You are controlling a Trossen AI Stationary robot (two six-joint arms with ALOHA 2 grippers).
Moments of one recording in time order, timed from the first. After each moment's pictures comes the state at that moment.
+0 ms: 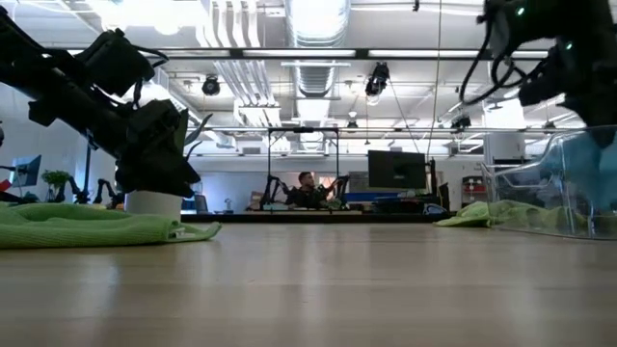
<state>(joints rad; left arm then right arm) 0.25 0.99 0.19 0.26 -0.03 -0.47 -0.12 1.07 0.84 -1.54 0.10 1.26</state>
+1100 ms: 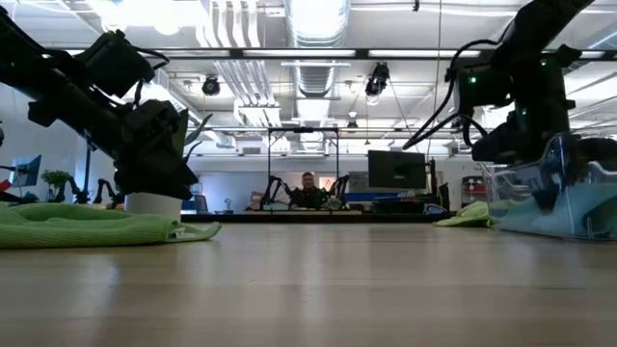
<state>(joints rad) 0.25 0.99 0.19 0.25 0.01 -0.46 -0.28 1.26 0.63 -0.95 -0.02 1.03</state>
